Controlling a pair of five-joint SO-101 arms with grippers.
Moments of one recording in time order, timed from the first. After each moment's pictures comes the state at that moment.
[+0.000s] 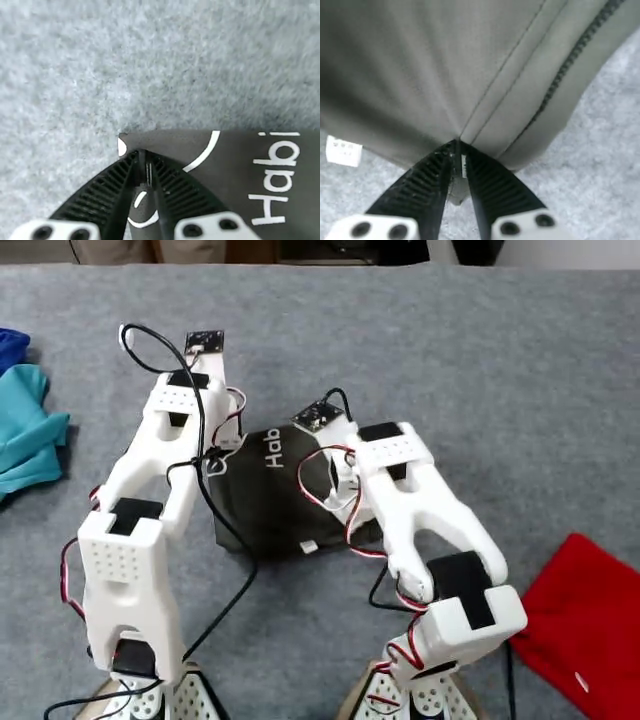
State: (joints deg) left arm 3.2 31.9 -9.0 62.0 1.2; right arm -17.3 6.1 29.4 65.9 15.6
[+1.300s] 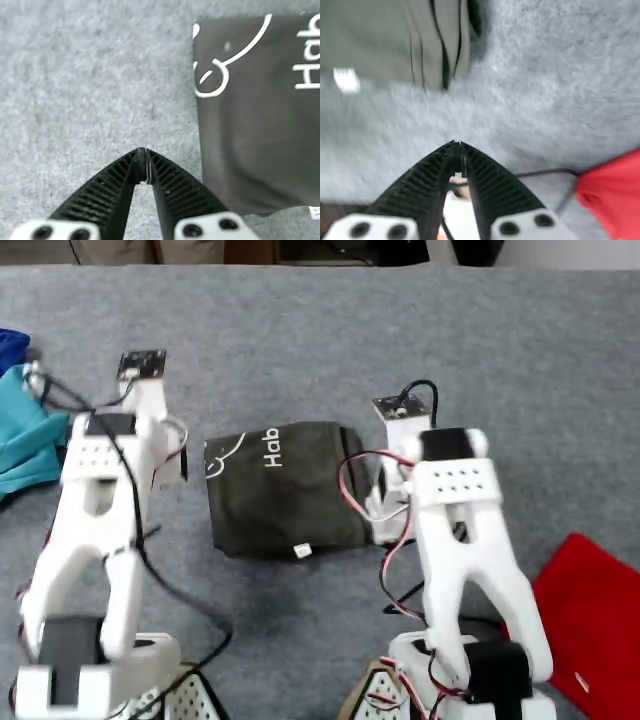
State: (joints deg) left arm -6.0 -17.1 30.8 68.1 -7.1; right arm -11.5 -18.1 33.4 88.3 -12.0
